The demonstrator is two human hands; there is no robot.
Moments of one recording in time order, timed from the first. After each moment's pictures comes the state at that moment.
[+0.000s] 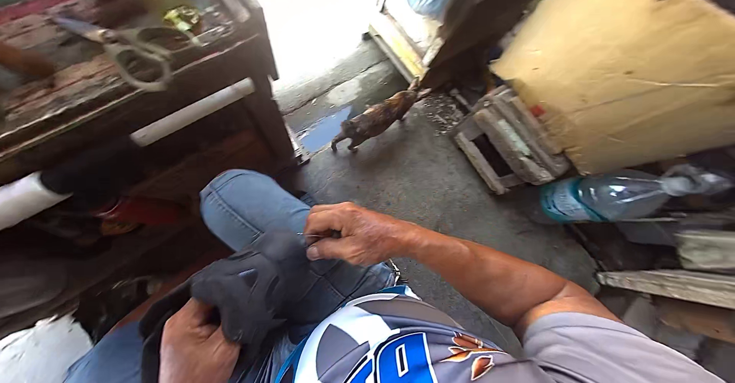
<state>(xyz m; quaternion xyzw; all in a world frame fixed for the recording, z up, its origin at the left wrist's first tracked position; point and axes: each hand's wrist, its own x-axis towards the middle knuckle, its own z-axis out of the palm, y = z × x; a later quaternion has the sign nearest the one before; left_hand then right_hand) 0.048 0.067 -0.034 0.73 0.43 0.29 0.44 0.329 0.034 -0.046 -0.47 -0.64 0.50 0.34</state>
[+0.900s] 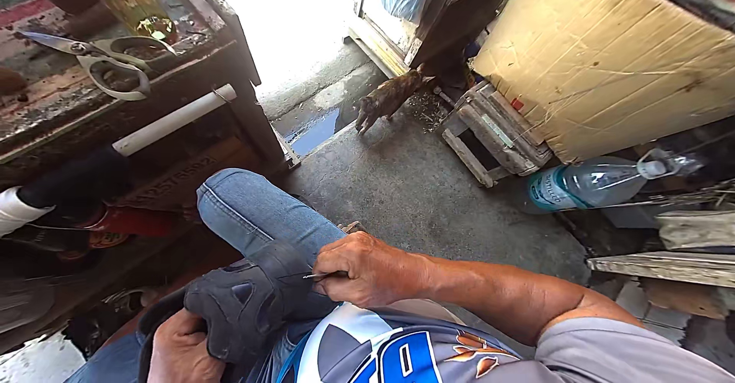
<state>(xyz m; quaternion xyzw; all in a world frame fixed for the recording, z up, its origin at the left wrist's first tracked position) 0.039 0.068 -0.030 0.67 0.40 0.29 0.55 0.306 -0.015 -0.043 -0.49 -0.69 0.41 0.35</state>
